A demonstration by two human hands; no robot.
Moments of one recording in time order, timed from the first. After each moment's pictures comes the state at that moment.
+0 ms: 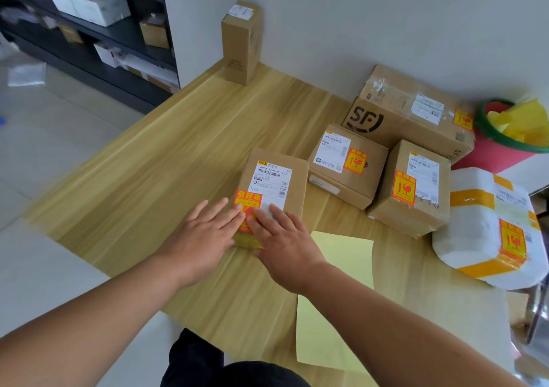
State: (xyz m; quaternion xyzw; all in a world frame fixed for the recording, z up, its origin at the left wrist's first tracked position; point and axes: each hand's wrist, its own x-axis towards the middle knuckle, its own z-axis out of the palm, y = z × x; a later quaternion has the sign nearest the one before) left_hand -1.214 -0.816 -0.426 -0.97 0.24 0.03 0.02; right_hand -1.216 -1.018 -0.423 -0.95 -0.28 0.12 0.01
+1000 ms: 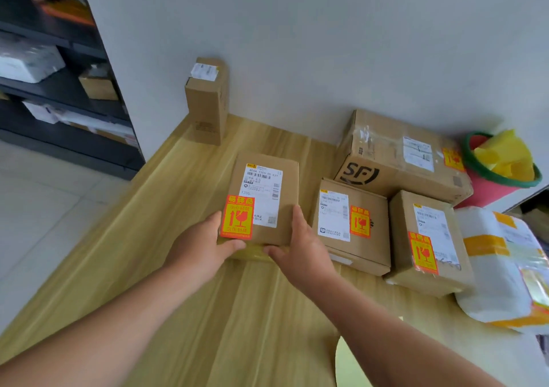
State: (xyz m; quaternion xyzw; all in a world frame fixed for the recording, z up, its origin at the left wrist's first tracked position) left_hand -1.017 -0.802 -0.387 -0.93 0.05 0.12 -0.35; right_hand -1.057 -0.986 -0.378 -0.94 0.11 0.09 0.32
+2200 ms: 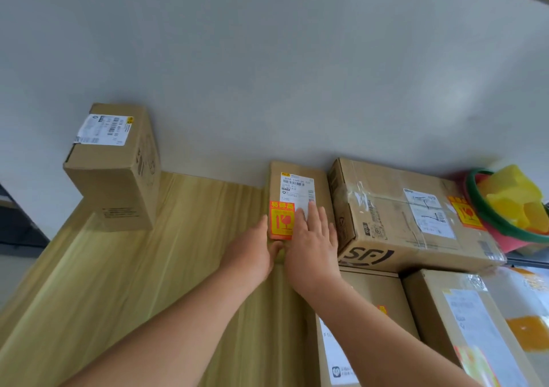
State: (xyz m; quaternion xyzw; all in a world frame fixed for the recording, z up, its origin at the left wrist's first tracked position) left_hand -0.772 -0.974 -0.440 -0.91 0.20 0.16 -0.33; right_hand -0.825 -1.072 -0.418 -0.97 0.23 0.04 0.10
